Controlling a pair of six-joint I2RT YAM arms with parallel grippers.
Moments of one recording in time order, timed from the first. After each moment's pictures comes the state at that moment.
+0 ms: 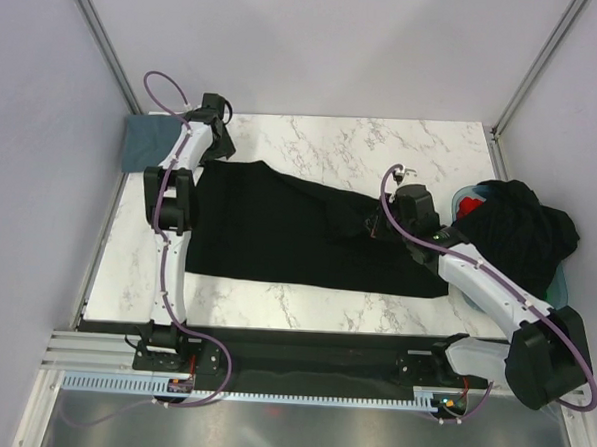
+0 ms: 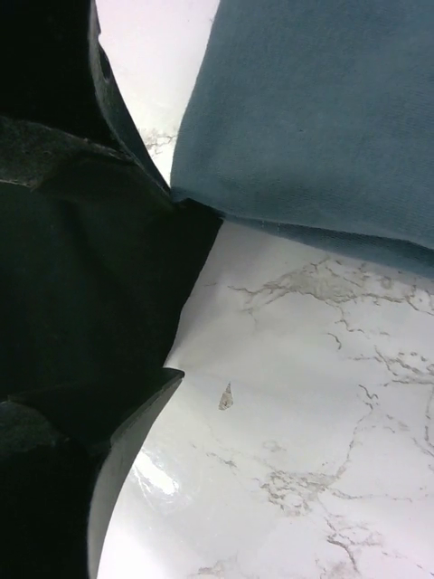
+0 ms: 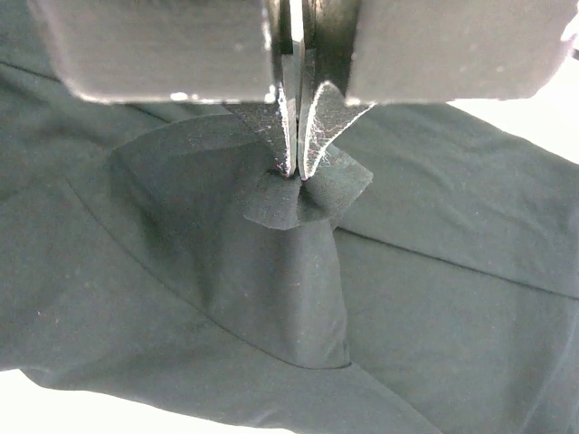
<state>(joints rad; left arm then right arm) -0.06 2.53 2.30 -0.84 -0.29 -0.49 0.45 1.23 0.81 -0.20 0.00 0.50</state>
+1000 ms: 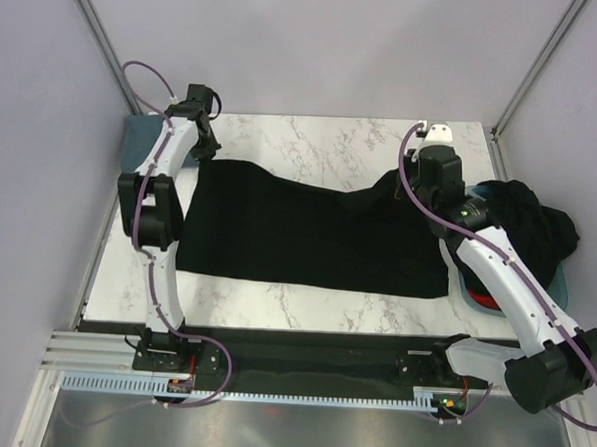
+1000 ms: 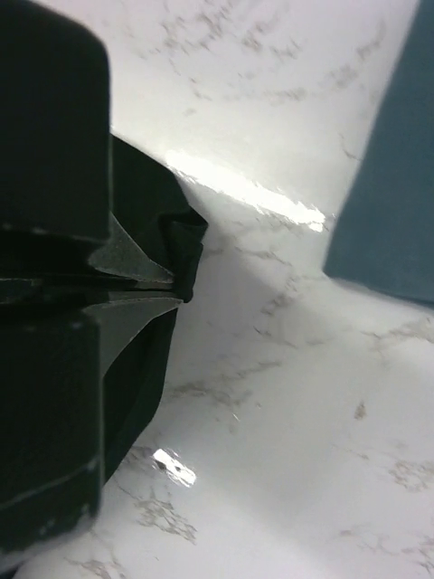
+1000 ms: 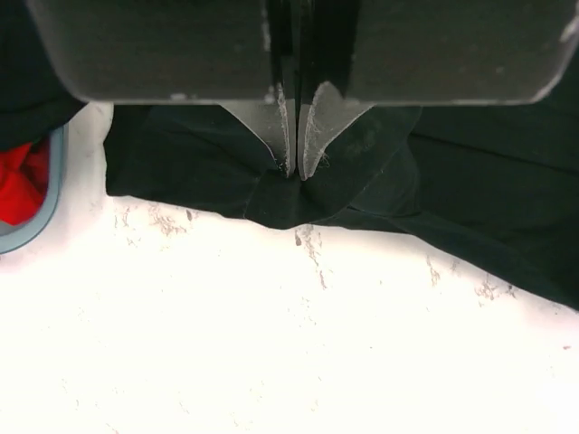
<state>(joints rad) -0.05 2.23 2.06 -0.89 -0.24 -0.49 0.41 1.21 1.18 -0.42 0.25 0.27</state>
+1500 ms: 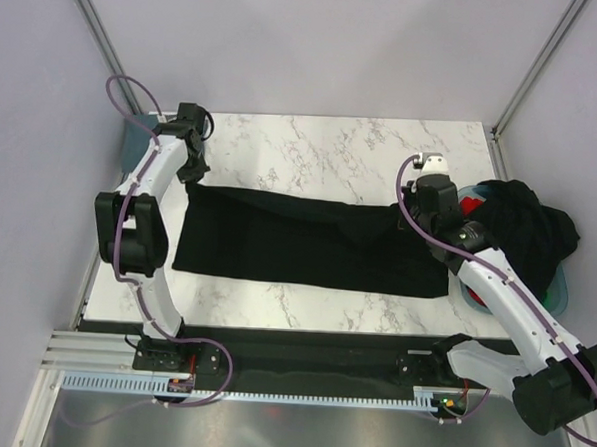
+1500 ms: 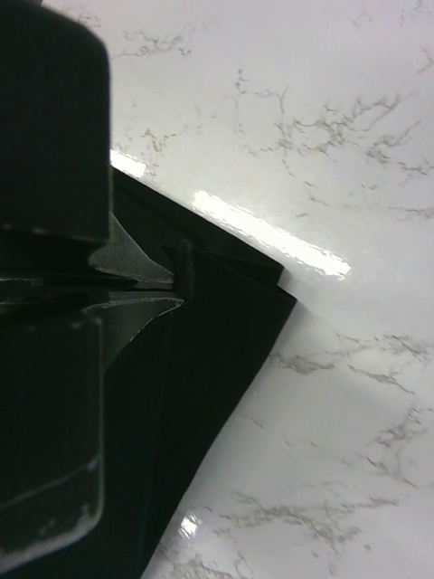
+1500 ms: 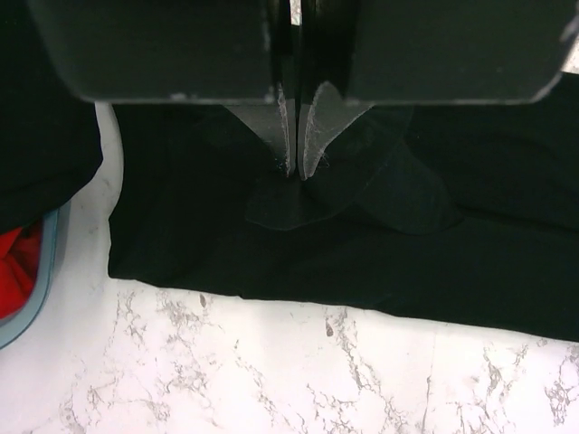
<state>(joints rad) -0.05 1.90 1.66 -0.89 -0.35 -0.49 0.41 1.10 0.97 -0.46 0.25 0.26</state>
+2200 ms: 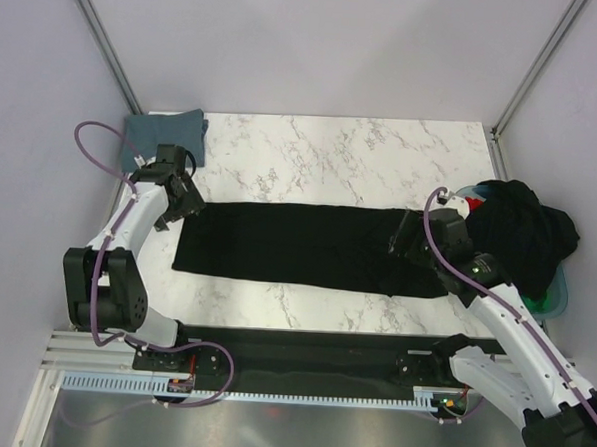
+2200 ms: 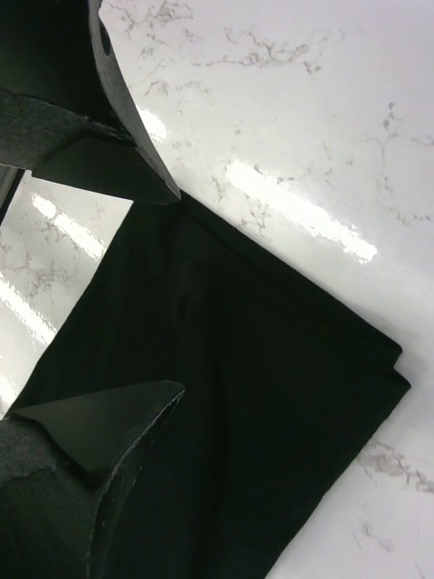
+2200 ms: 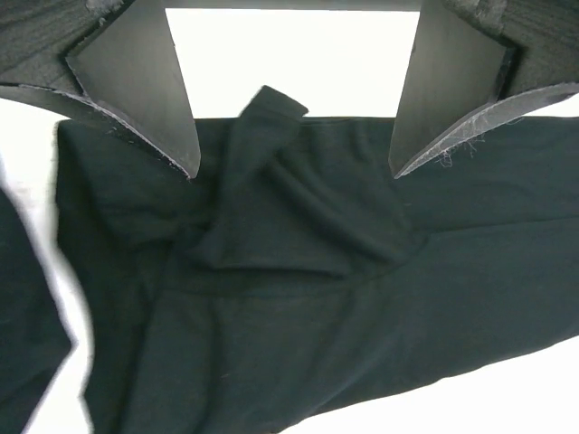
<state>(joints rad) 0.00 1.49 1.14 -0.80 -0.30 -0.56 0.41 0.86 0.78 -0.64 0.24 0.59</state>
